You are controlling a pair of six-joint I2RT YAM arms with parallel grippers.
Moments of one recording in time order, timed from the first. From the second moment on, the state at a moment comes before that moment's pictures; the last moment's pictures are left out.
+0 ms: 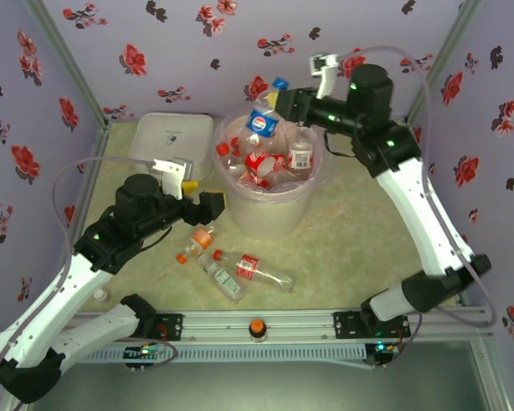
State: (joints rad) left arm -0.69 0.86 1.03 -0.52 0.08 -0.36; right arm 0.48 1.44 1.81 -0.46 -0.50 0.46
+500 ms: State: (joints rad) left arm -0.69 1.03 1.03 -0.43 0.01 -0.44; right arm 0.48 1.57 1.58 -0.16 -0.30 0.34
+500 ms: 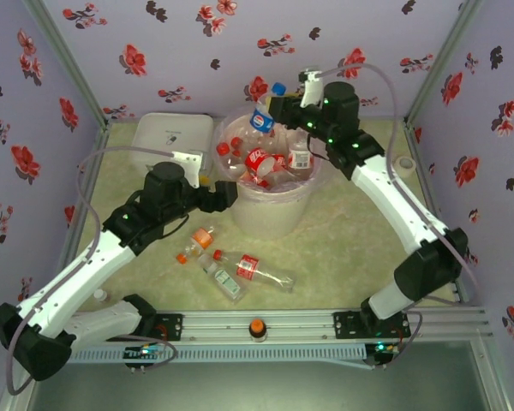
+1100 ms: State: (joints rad) left arm -0.66 1.06 0.97 -0.44 0.01 -0.48; right arm 0.63 1.68 1.67 -0.34 0.01 0.04
